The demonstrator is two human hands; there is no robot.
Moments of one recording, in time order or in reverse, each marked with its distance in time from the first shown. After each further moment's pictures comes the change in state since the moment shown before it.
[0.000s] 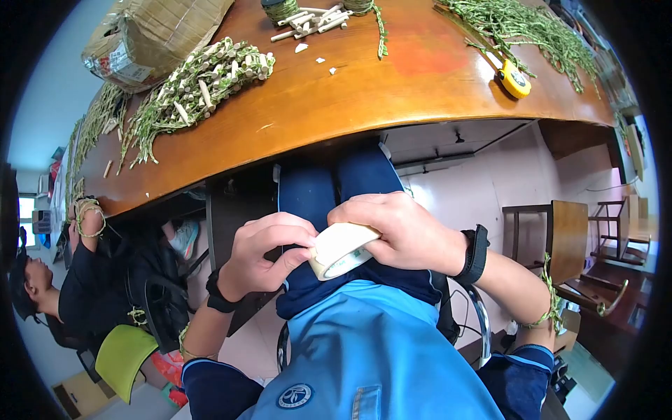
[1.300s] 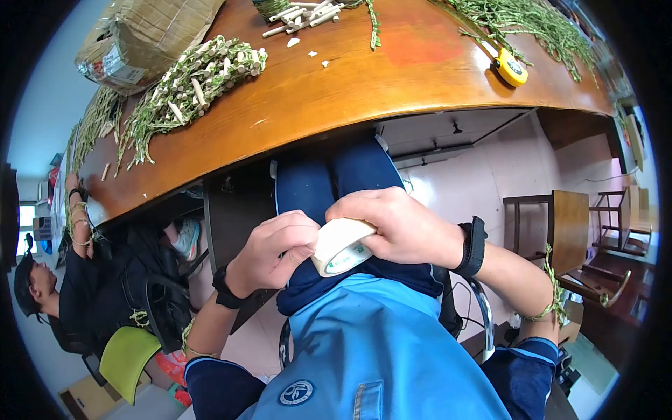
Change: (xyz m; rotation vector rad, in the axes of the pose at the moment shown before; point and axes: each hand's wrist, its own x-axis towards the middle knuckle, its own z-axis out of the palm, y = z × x) left_hand -0.003 -0.006 0.009 -0.093 -0.120 -0.013; right_hand -0.007 0.003 0.005 0.060 -0.034 0.079
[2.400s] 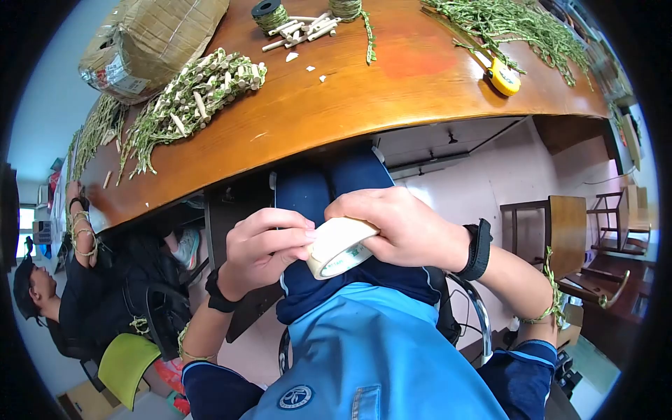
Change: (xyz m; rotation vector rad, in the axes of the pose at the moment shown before) left_hand 0.018 0.005 -0.006 0.189 0.196 0.171; right_hand 0.007 -0.013 -0.019 -0.077 0.025 -0.034
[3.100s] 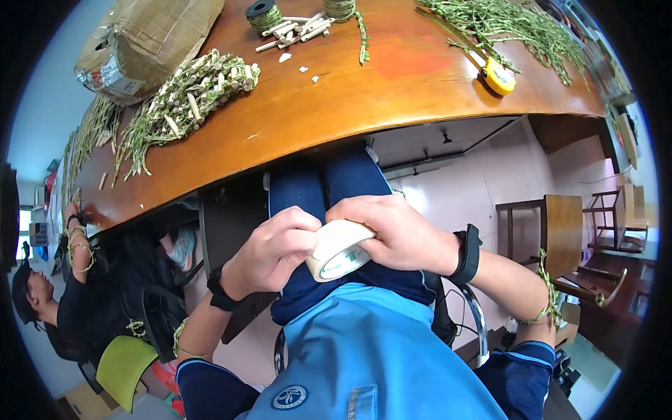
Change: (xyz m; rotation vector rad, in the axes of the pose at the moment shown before) left_hand 0.004 -0.002 0.006 -0.165 -0.238 -0.101; right_hand -0.013 0.010 0.009 0.053 -0.004 0.079
